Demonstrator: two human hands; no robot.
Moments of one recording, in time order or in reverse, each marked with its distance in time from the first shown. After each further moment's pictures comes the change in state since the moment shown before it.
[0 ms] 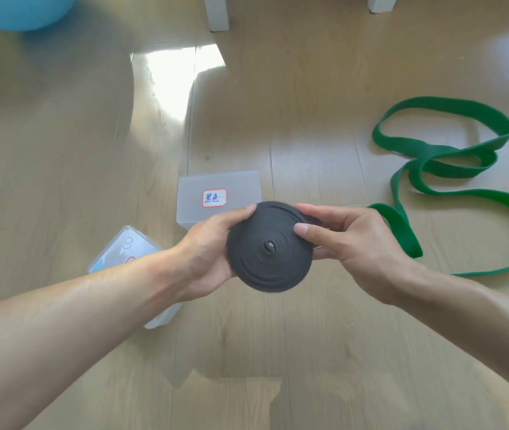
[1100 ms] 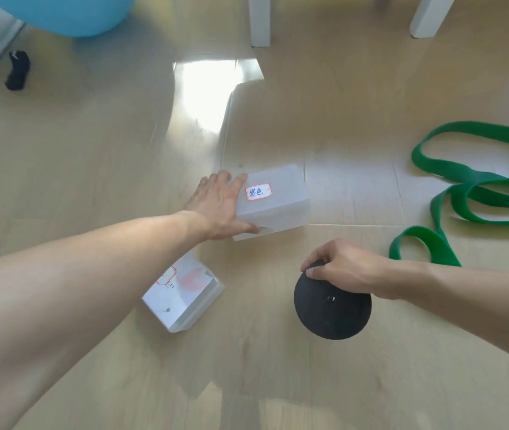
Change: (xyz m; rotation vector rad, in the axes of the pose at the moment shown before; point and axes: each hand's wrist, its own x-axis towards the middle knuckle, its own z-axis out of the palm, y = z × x) left_hand 0.092 0.033 -0.103 1.713 0.489 0.396; right_hand 0.072 0.050 0.017 -0.928 -0.280 0.242
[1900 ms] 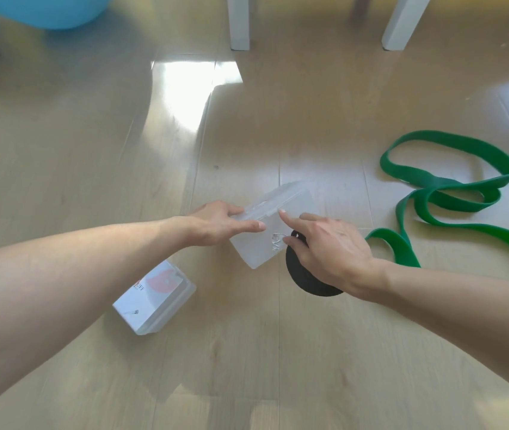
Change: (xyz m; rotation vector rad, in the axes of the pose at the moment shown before) left_hand -0.009 0.040 -0.003 -0.581 -0.383 -0.116; right_hand -0.009 -0.003 -0.017 -0.652 0.492 -0.353
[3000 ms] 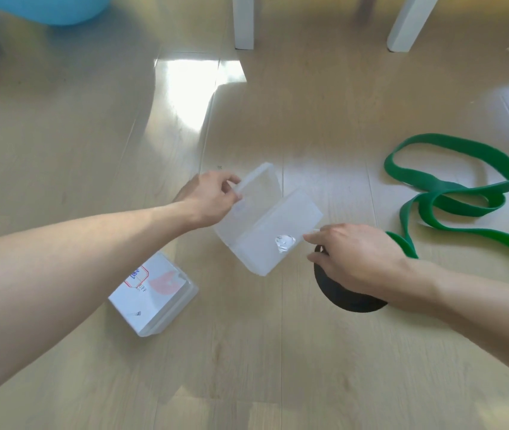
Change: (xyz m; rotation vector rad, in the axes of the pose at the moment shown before) left_hand 0.010 0.001 -0.029 0.054 0.417 0.094; right_hand -0.013 0.010 -0.032 -0.132 -0.198 0.006
